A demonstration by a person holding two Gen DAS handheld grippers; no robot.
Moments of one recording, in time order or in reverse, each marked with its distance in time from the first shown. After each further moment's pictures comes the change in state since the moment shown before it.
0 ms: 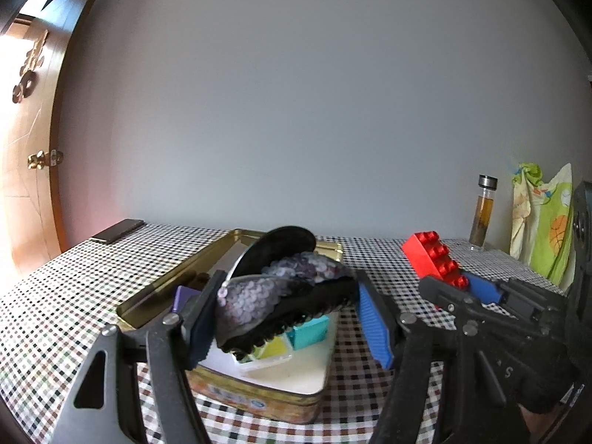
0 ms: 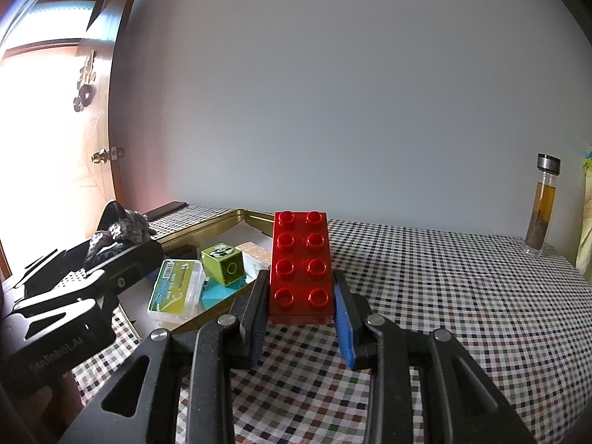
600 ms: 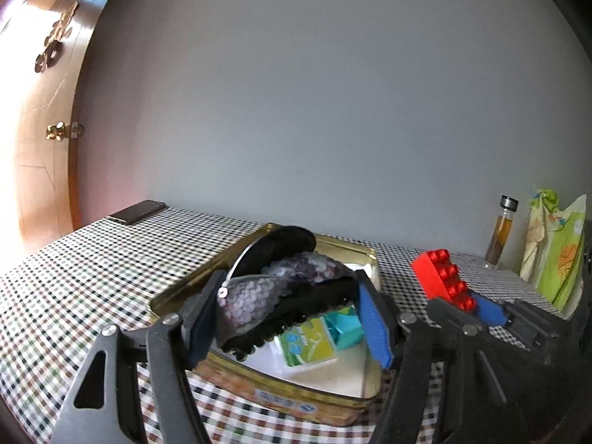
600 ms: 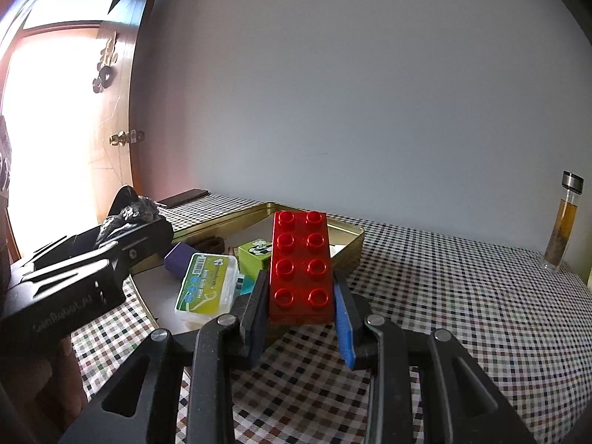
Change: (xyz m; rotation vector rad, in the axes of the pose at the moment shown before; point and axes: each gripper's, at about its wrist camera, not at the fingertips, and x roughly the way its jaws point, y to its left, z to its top) left arm 0.005 0.042 0.002 -0.100 0.018 0.049; right arm 0.011 0.033 -0.001 -0.068 0.024 0.051
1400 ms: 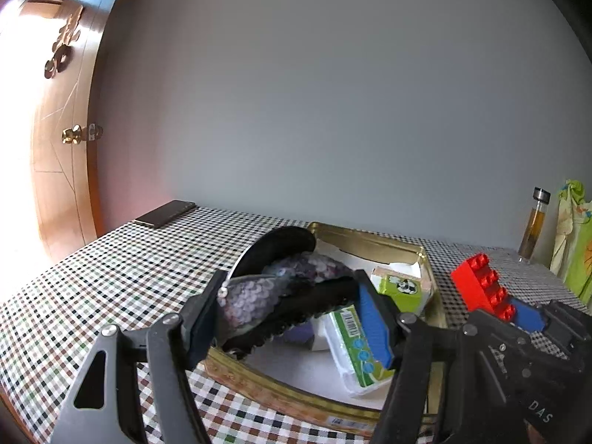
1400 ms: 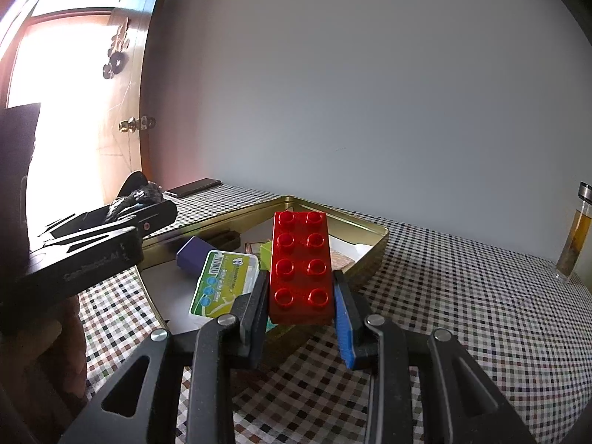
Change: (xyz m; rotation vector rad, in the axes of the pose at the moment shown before) left arm 0.029 0.035 0.011 0.034 0.037 0.095; right arm 0.020 0.024 0.007 -0.040 0.033 0.030
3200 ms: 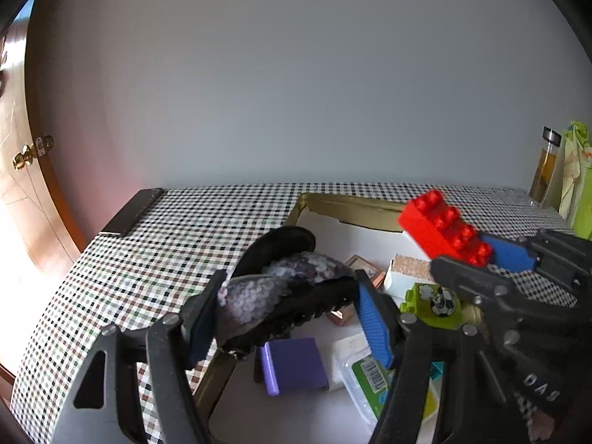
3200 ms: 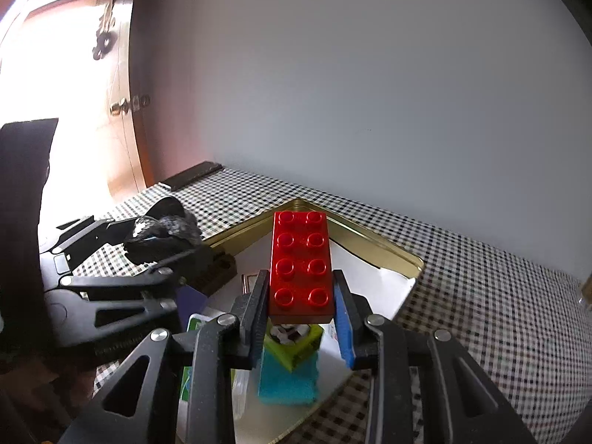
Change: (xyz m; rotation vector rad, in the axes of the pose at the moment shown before) left arm 0.093 -0.019 0.040 0.180 0.270 -0.037; right arm 0.082 -0.006 0.065 0.002 0.185 0.064
